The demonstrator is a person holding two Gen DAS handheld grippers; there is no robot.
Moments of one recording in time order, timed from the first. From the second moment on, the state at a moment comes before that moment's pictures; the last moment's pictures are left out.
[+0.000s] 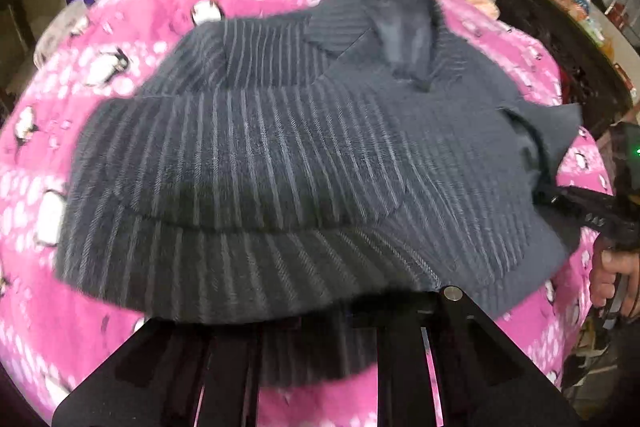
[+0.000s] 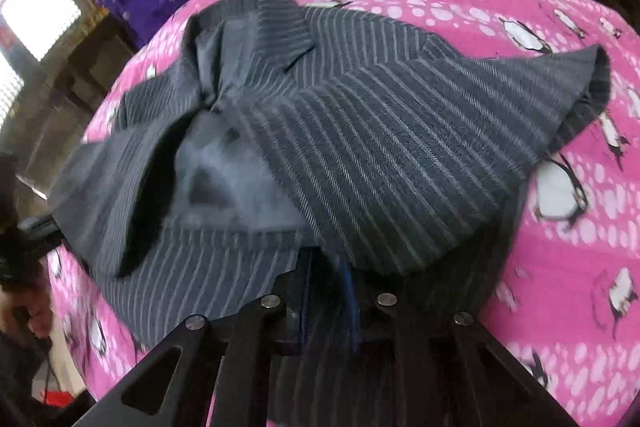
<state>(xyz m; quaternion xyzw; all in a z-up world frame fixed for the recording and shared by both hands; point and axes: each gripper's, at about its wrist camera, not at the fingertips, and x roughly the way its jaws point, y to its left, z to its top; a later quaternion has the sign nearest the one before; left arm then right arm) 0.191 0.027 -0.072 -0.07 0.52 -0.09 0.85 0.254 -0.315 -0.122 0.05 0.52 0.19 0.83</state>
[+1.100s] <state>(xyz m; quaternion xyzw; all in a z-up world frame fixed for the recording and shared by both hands) 0.271 0.052 -0.092 -0.13 0.39 -0.03 0.91 0.344 -0.275 -0.131 0.01 0.41 0.22 0.89</state>
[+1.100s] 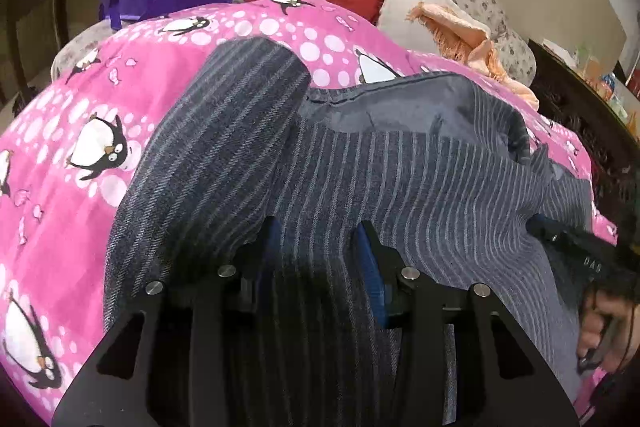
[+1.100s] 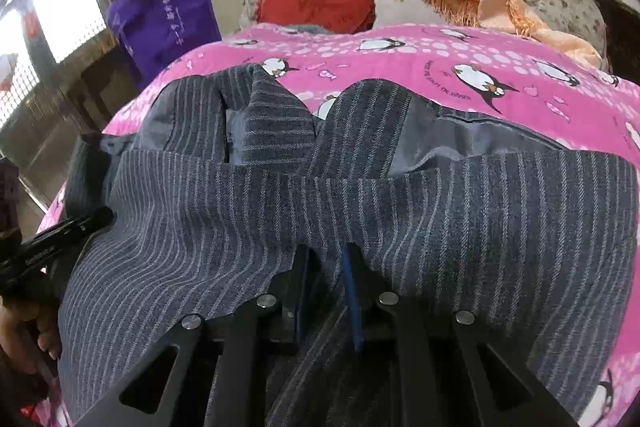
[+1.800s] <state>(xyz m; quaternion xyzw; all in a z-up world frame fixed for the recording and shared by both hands) 0.187 -0.005 -0.062 0.00 0.44 -0.04 0.90 0.209 -0.304 -0.103 0.03 0.47 0.15 0.87</state>
